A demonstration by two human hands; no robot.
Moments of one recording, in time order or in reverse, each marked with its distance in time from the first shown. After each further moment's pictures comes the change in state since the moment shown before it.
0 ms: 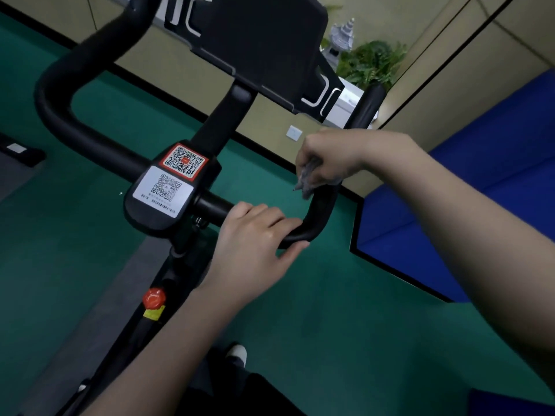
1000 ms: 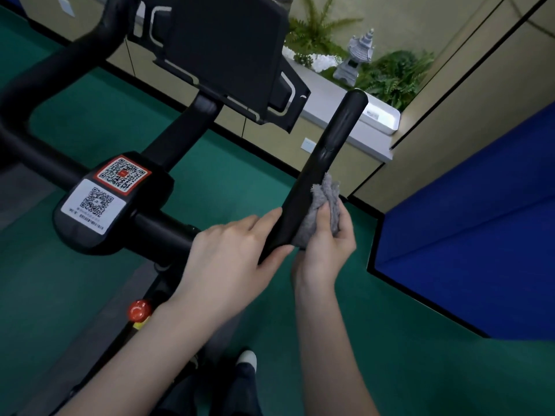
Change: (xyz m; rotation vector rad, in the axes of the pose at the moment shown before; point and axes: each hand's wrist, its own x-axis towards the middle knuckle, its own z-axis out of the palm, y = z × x) left_hand 0.035 0.042 0.016 0.166 -0.149 -0.223; right_hand 0.004 -0.013 0.145 2.105 1.436 0.385
